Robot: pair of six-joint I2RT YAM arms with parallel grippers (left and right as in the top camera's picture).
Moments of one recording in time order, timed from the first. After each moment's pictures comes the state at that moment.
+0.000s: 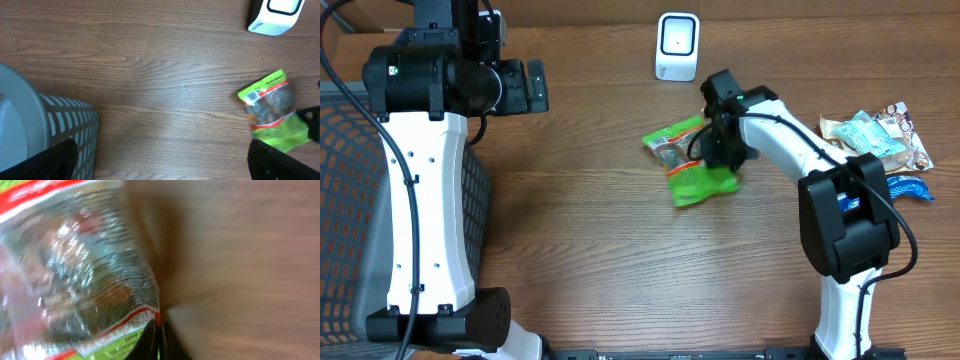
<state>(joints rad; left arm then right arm) 0.00 1.73 2.14 -1.46 0.00 -0.12 0.37 2.14 1.59 -0.89 0.07 0.18</state>
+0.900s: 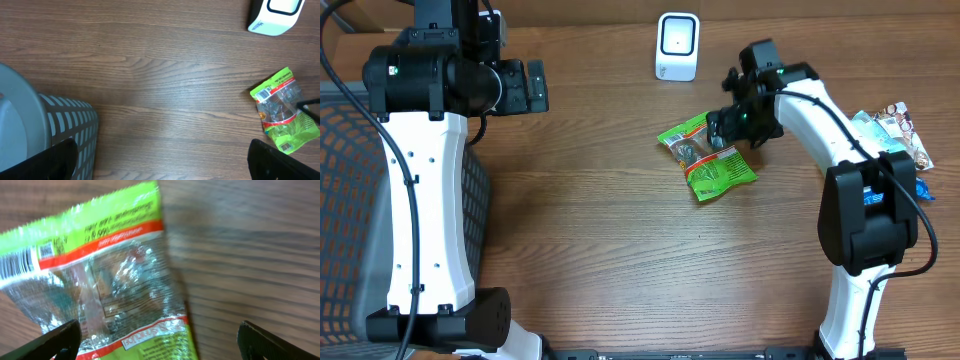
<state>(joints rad) 0.00 1.73 2.14 -1.46 0.00 -0.12 0.24 2.14 1.67 -0.90 -0.20 0.00</state>
